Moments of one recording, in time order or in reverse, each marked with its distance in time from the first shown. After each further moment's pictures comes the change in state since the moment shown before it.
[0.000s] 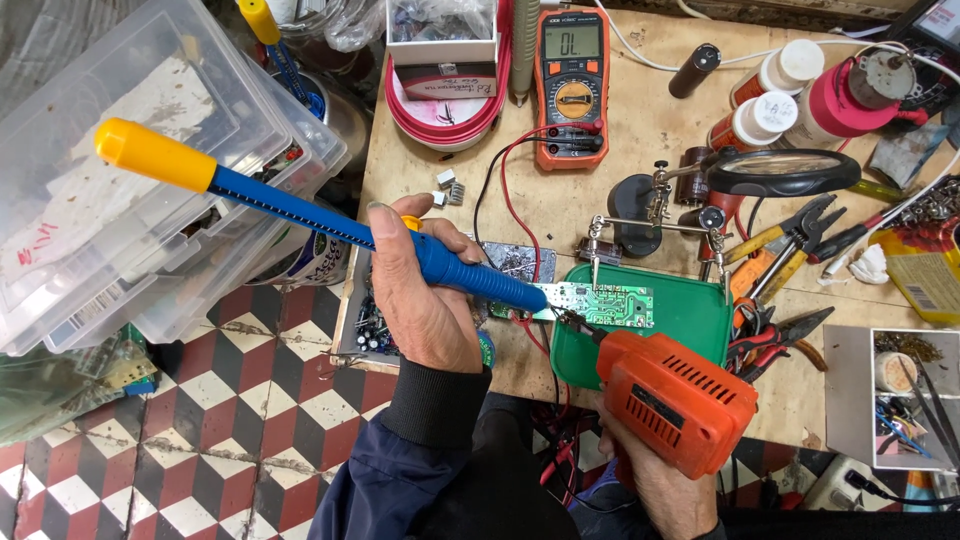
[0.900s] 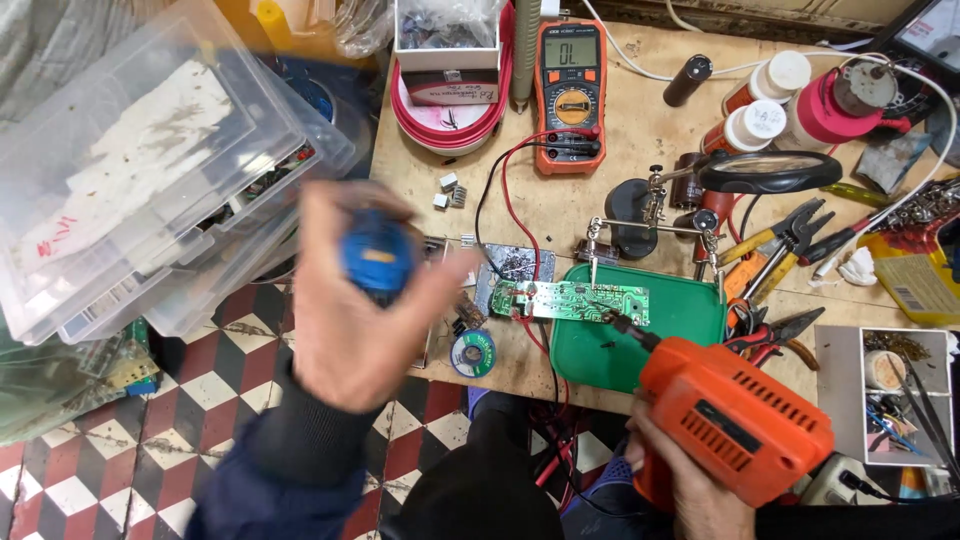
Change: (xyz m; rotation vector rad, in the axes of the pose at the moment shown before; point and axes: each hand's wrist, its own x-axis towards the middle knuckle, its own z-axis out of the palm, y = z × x) left_hand -0.001 0.092 -0.025 0.720 -0.368 0.478; right_hand -0.022 -0.020 -0.018 0.415 0.120 0.256
